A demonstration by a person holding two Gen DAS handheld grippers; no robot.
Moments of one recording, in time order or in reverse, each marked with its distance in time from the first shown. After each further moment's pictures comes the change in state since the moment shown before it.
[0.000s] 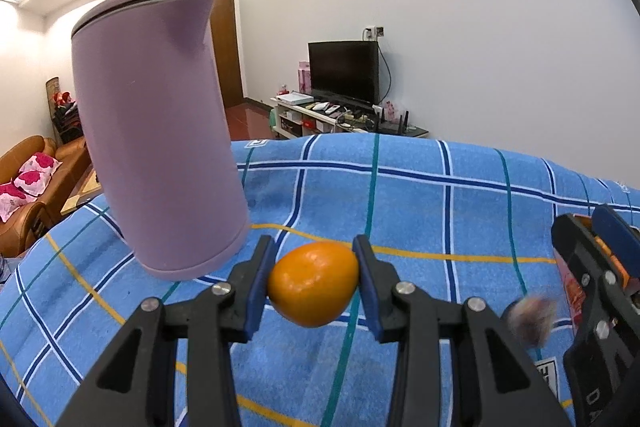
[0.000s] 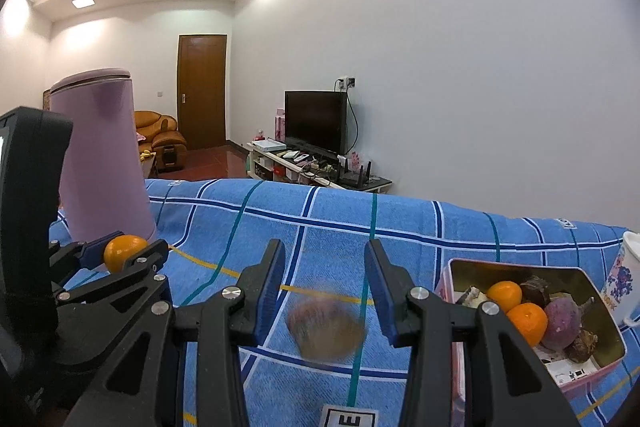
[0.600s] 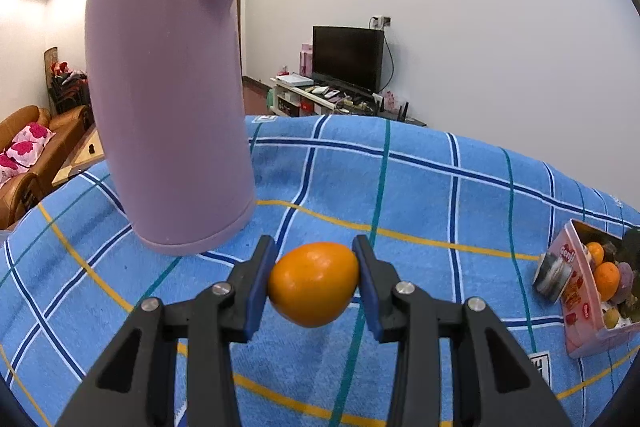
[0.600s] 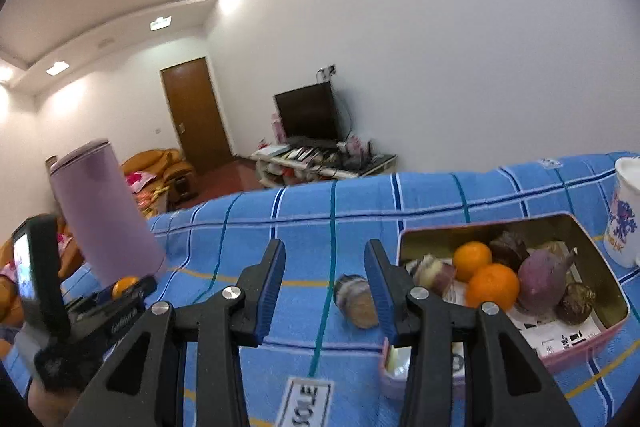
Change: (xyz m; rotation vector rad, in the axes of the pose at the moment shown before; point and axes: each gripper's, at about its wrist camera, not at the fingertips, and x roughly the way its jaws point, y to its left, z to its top) left arm 0.007 0.020 -0.004 -0.075 0.071 -0.039; right arm -0.021 -0.083 -0.003 0.257 0.055 0.100
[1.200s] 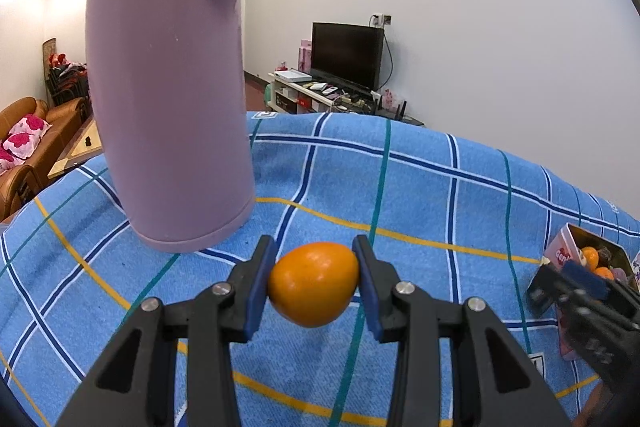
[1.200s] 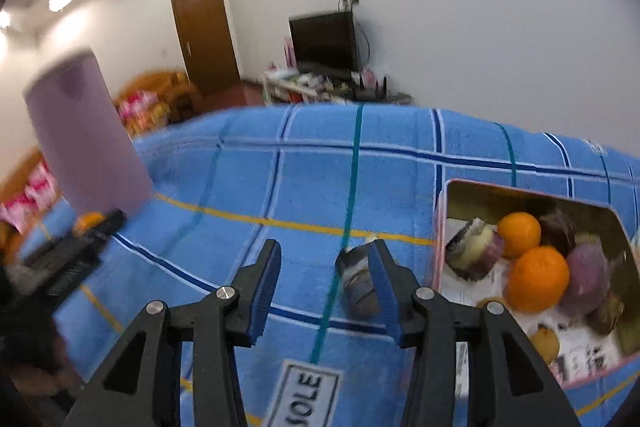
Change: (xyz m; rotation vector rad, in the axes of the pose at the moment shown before) left arm 0.002 0.003 0.002 -0.019 0.015 -0.015; right arm 0.076 0.024 -0.011 -0.144 0.293 -0.025
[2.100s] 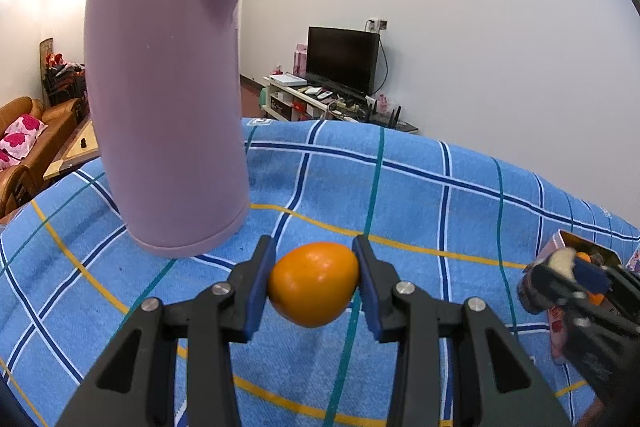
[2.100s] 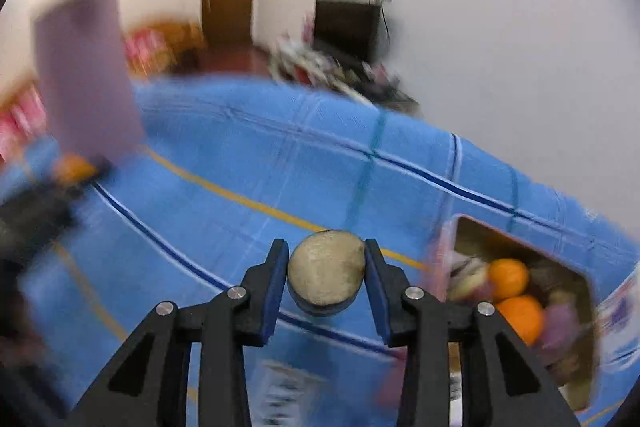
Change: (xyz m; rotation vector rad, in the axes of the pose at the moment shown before) left arm -0.004 -0.002 0.001 0.000 -0.020 -0.020; right arm -0.012 0.010 0.011 -0.155 -0.011 -0.004
